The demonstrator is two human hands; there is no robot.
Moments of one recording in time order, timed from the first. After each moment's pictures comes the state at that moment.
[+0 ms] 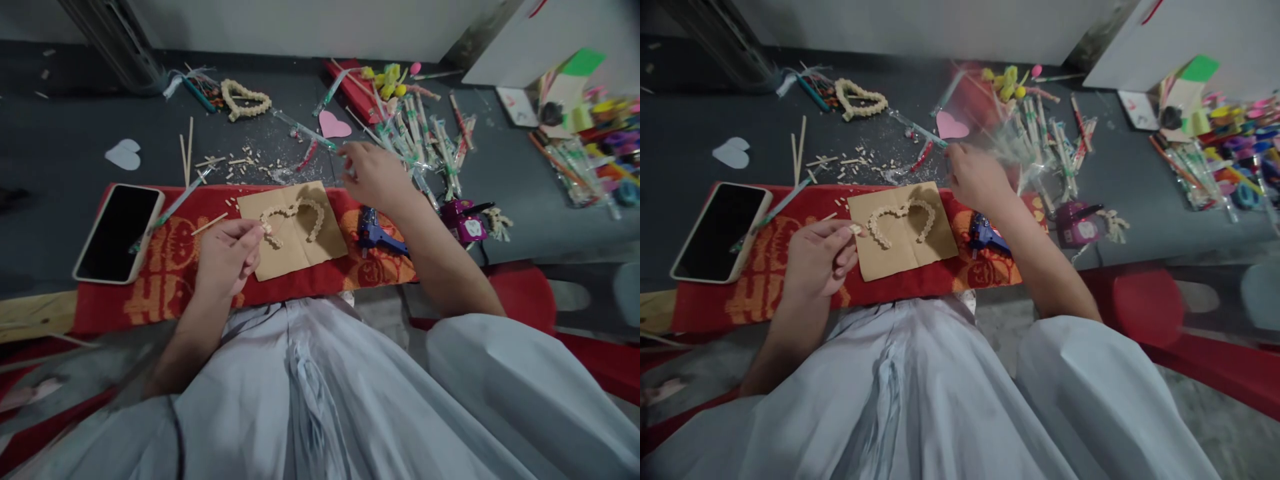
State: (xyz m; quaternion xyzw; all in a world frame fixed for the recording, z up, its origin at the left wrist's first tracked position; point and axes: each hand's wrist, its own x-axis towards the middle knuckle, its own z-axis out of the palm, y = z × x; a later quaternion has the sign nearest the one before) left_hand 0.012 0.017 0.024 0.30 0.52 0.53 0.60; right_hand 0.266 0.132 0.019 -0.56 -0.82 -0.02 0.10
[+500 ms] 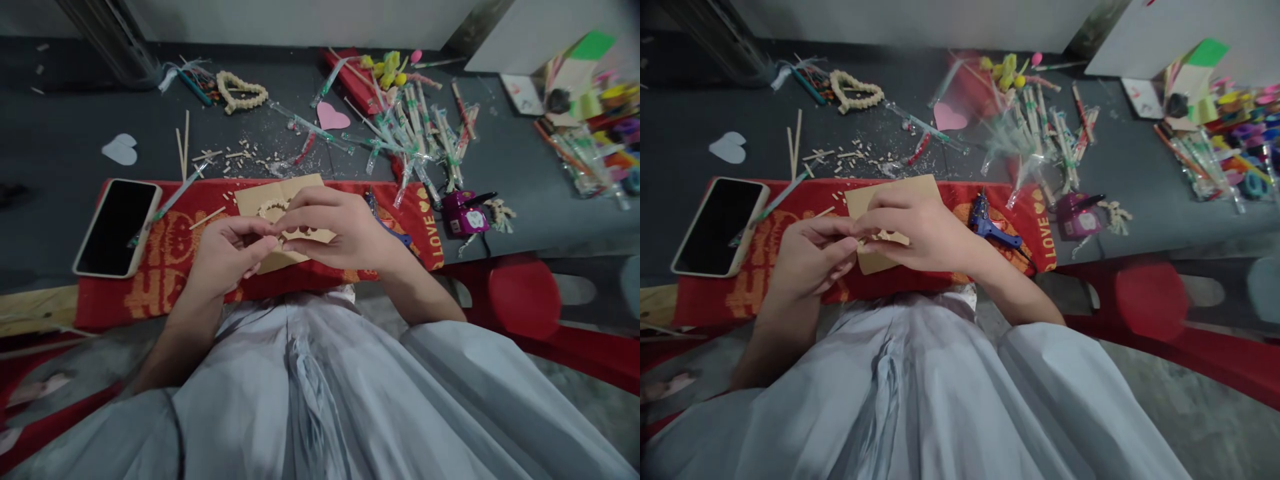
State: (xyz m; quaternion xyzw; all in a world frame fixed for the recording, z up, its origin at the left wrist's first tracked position) left_hand 0.009 0.009 0.036 0.40 0.50 0.46 0.62; right_hand 0.206 0.041 0.058 -0.23 -0.89 0.21 0.32
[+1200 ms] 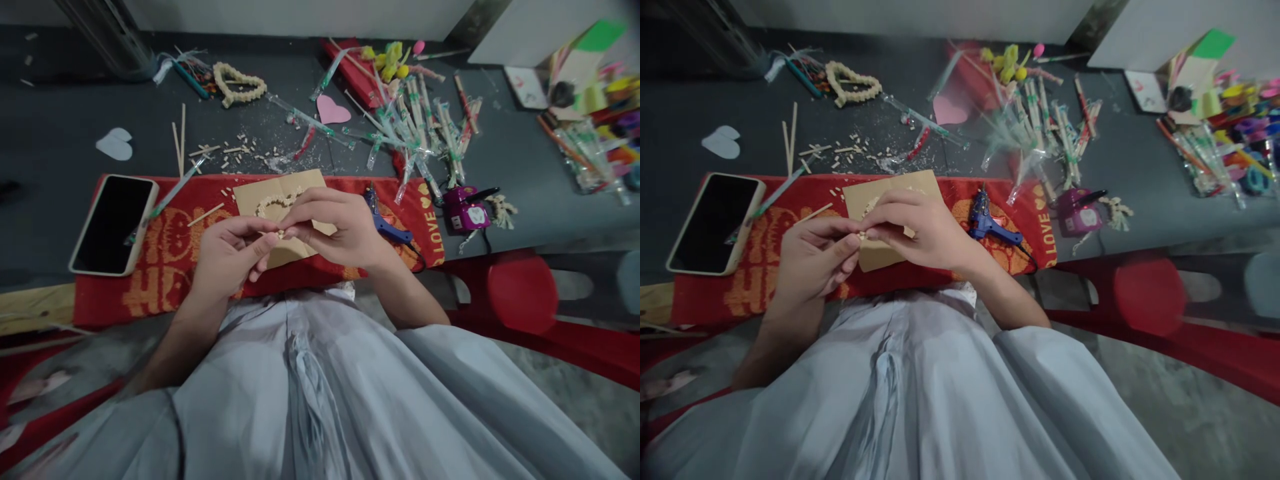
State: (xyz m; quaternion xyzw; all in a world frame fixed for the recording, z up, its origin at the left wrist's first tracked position) left_hand 0.013 0.002 0.033 0.38 0.49 0.48 0.62; right_hand 0.201 0.039 0.037 -0.24 -0.85 0.24 0.41
